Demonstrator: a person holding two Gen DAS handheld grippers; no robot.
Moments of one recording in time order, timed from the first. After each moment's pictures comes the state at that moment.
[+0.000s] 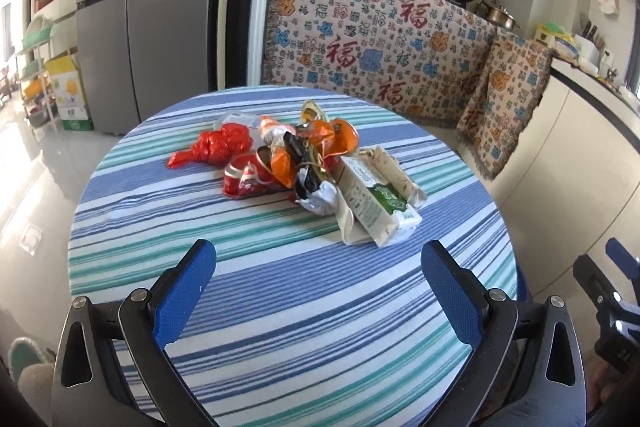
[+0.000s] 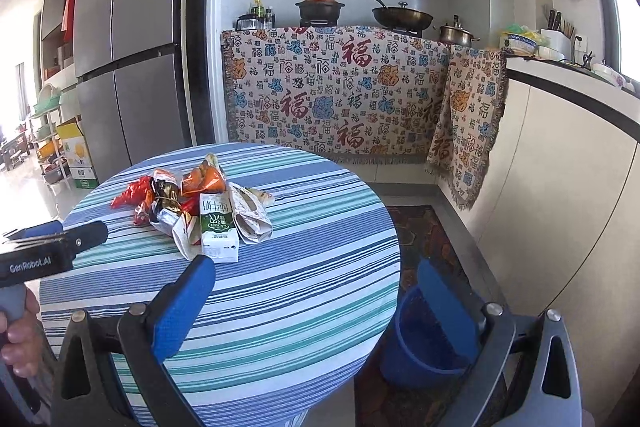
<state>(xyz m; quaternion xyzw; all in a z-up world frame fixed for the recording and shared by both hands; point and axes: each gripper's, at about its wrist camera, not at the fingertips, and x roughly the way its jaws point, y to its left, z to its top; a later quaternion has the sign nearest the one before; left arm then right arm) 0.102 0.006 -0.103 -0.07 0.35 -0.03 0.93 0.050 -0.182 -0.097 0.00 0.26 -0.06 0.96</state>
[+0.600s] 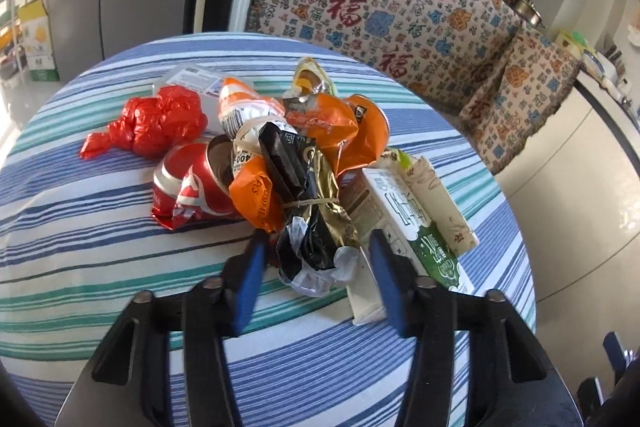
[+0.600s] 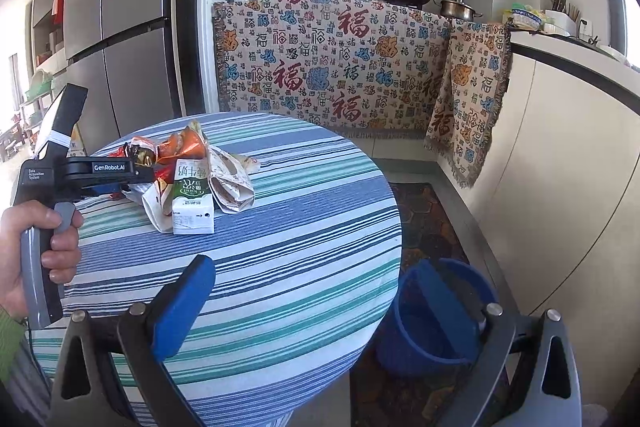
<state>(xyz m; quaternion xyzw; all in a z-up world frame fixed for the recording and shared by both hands) 0.223 0.015 -0.168 -0.14 0.42 -0.07 0.89 0.074 -0.193 -0.135 0.00 0.30 -0.07 0.95</state>
